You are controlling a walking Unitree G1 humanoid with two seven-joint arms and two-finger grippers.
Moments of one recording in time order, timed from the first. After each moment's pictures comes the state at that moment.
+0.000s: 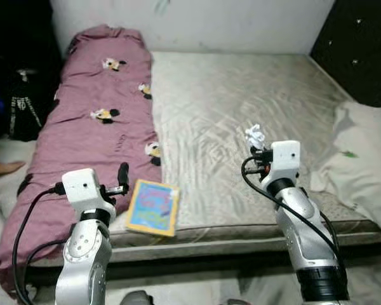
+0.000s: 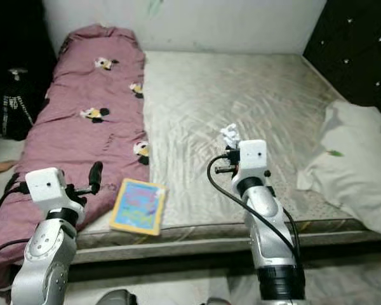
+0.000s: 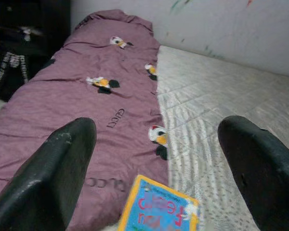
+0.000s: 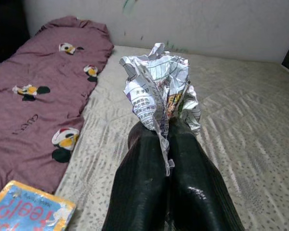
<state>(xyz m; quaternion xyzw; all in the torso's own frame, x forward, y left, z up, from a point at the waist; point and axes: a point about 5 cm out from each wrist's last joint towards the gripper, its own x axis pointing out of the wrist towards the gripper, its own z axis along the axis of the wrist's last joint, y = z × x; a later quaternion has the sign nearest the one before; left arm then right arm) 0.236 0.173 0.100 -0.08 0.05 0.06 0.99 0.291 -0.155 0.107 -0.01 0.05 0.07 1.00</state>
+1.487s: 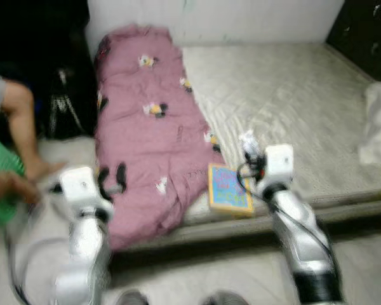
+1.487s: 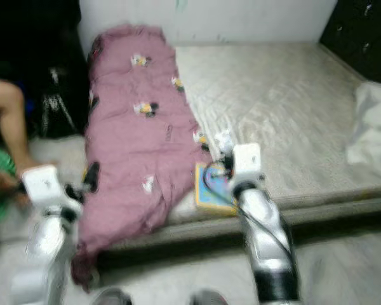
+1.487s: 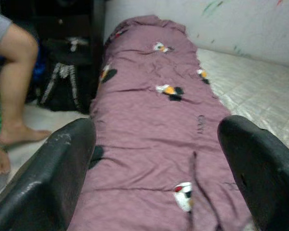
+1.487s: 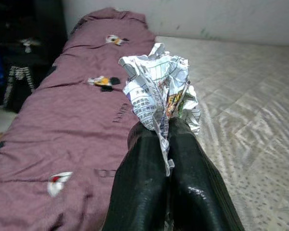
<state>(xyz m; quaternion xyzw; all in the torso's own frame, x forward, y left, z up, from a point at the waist) 0.237 0.176 0.101 -0.07 0.04 0.08 0.99 0.289 -0.145 0.101 -0.01 0.06 0.10 0.99</state>
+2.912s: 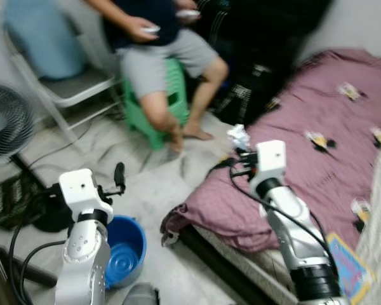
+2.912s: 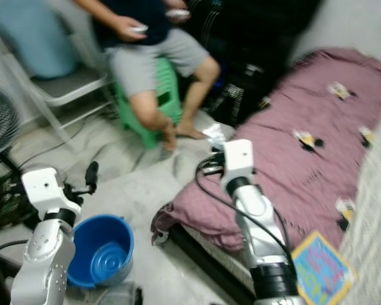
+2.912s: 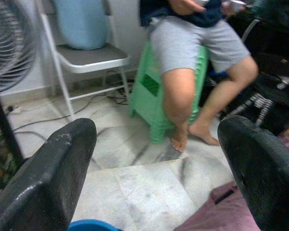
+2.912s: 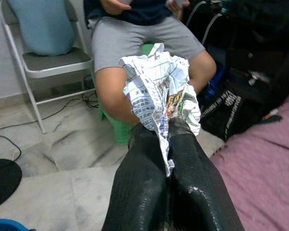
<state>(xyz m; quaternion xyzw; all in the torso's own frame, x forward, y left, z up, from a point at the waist) 0.234 0.176 0.100 -0.06 0.04 0.08 0.99 0.294 -0.138 0.109 -0.01 0.04 0.12 0.99</state>
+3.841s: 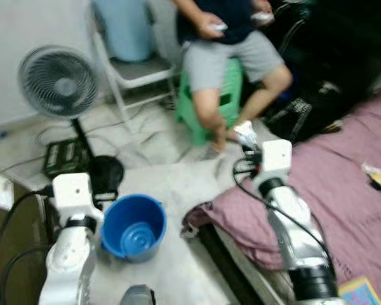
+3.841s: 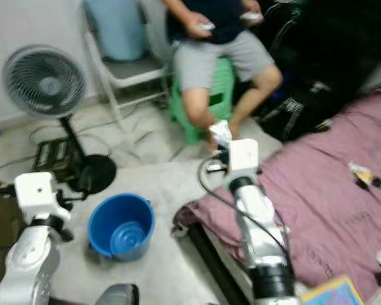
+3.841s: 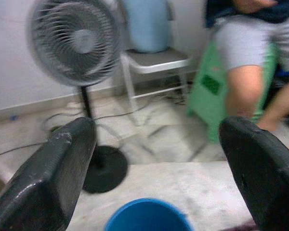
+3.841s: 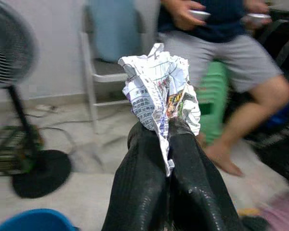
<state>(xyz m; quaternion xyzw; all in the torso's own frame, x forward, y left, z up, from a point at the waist) 0.218 0.190 0.099 0.00 0.05 0.06 1.00 0.294 -0.137 0.110 -0.01 0.02 0.11 0.99</state>
